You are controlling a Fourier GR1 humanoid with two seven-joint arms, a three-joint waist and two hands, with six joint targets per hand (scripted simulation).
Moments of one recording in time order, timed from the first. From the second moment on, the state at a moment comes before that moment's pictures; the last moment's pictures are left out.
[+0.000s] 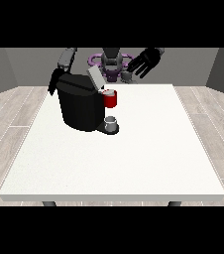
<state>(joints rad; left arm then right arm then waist) -1.02 0.25 0.21 -0.67 -0.70 -0.24 -0.29 -0.27 -0.09 -0.14 -1.12 0.14 -0.19 -0.06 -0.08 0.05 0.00</state>
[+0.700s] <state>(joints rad) -0.58 0.03 0.37 -0.64 -0.43 -0.27 -0.33 -0.16 -0.08 -0.10 -1.23 0.08 -0.09 -0.03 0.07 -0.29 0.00</state>
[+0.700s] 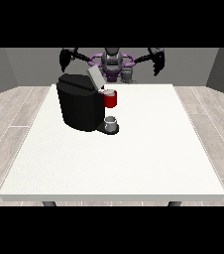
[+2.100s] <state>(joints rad) -0.35 0.01 0.16 -1.16 -0.17 -0.27 -0.17 -0.52 -0.17 -0.20 -1.11 -0.05 0.00 0.09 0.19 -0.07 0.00</state>
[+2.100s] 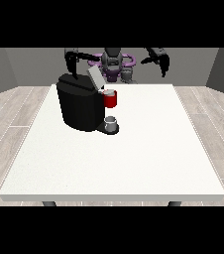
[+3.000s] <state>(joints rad) -0.26 0.07 0.15 -1.39 -0.12 -0.25 -0.09 -0.70 -0.17 -0.14 -1.00 -0.03 0.03 0.07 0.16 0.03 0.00</state>
